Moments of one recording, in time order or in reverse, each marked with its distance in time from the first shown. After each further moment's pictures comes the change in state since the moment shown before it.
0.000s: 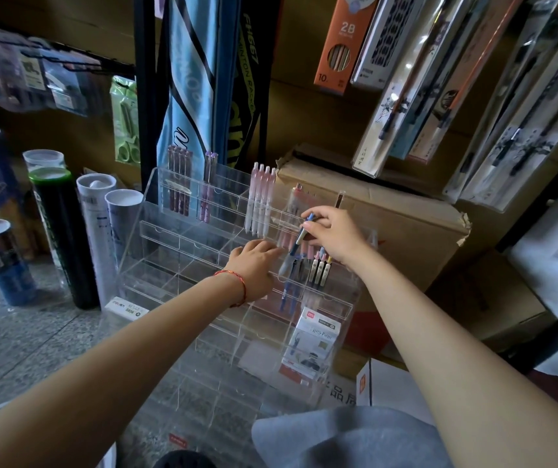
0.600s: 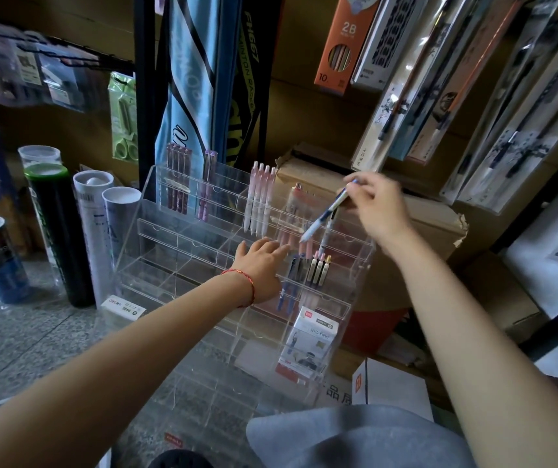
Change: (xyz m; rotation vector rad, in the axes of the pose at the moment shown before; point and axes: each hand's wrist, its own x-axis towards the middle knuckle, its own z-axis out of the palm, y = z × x) left_hand -0.001 0.008 0.000 0.055 -0.026 0.019; right_hand -0.010 -0.028 -0.046 -0.073 0.285 -0.102
